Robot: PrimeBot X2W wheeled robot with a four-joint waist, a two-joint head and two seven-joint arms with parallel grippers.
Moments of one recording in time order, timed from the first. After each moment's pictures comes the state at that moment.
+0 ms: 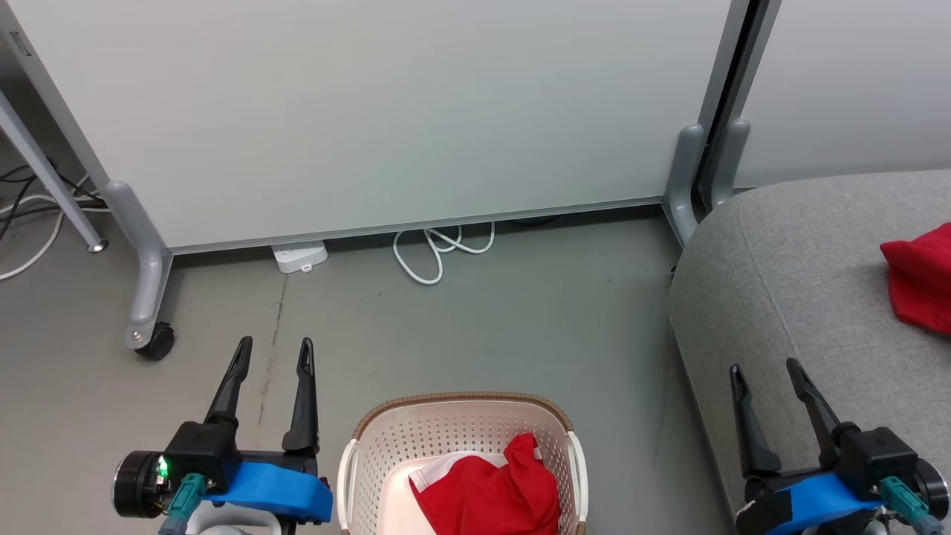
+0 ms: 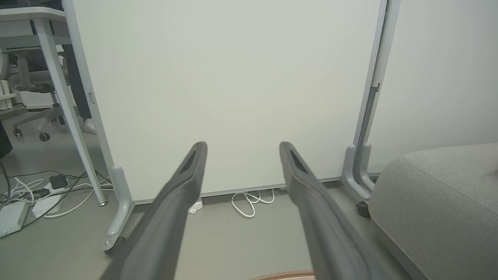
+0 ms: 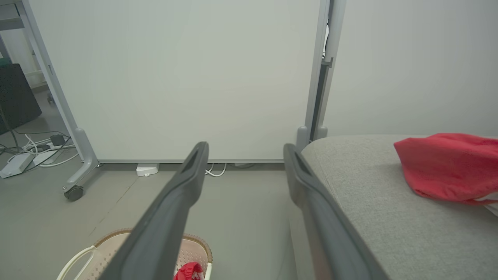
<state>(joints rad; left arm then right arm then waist) -0.07 0.06 -0.06 0.23 -0.10 -0.11 -0.26 -0.03 -0.05 -0.06 0.24 0.05 0.13 -0.26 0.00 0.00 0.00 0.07</state>
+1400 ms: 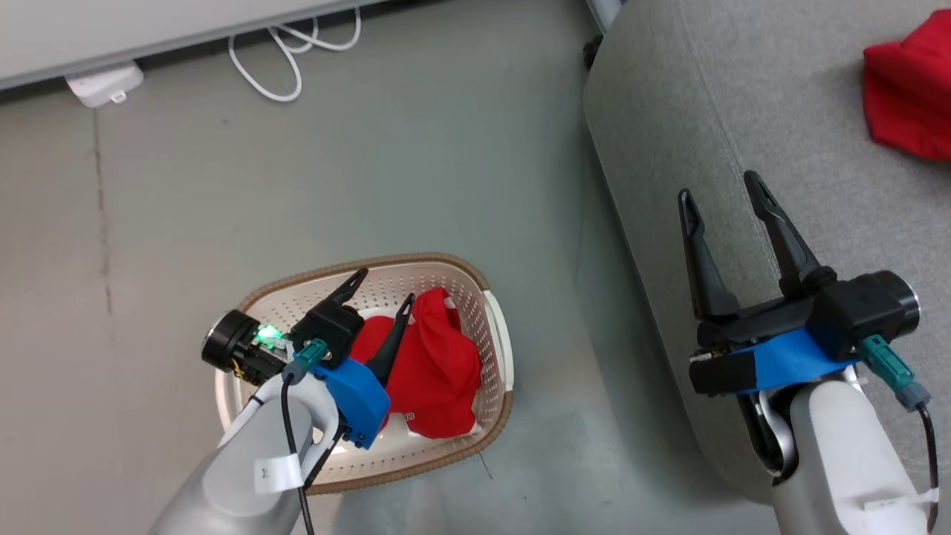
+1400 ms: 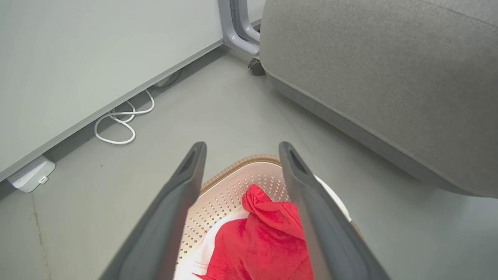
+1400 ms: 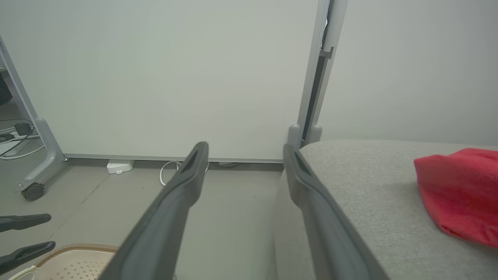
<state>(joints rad) -0.56 0.19 -0.61 0.75 -0.24 -0.13 -0.26 -0.35 -0.06 0.06 0.17 0.03 0.13 -0.26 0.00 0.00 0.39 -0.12</state>
